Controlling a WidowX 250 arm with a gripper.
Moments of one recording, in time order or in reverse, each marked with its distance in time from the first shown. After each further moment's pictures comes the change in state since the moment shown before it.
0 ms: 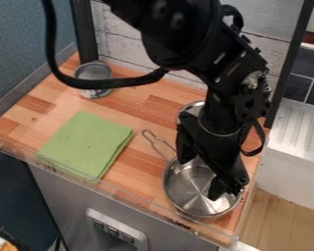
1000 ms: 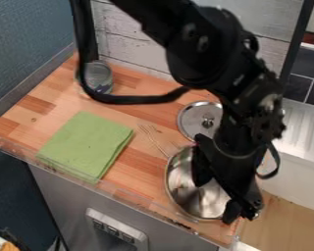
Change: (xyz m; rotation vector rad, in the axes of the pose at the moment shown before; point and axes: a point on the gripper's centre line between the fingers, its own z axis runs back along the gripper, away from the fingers) arm -0.002 -0.025 -0.022 -0.056 0.059 -0.053
